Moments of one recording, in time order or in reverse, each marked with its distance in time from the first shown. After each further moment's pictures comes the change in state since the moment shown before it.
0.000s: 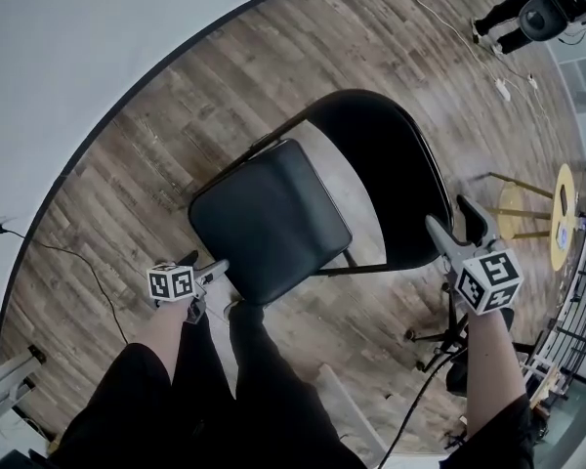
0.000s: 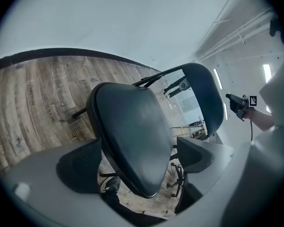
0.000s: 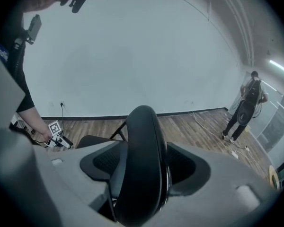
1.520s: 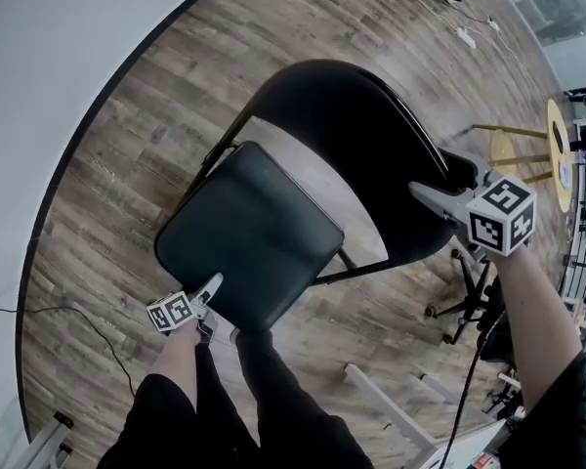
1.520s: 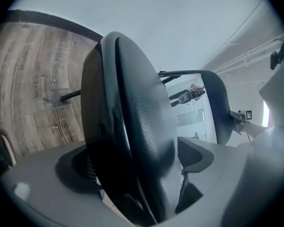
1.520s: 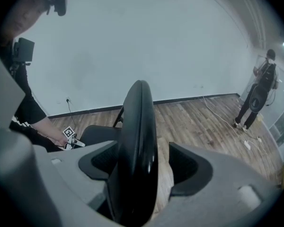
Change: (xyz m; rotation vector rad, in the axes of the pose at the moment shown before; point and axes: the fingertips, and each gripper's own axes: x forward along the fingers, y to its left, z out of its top) left arm 0.091 0.043 -0.022 -0.216 -0.086 -0.138; right arm 0.064 -0.021 -0.038 0.034 0.147 0.139
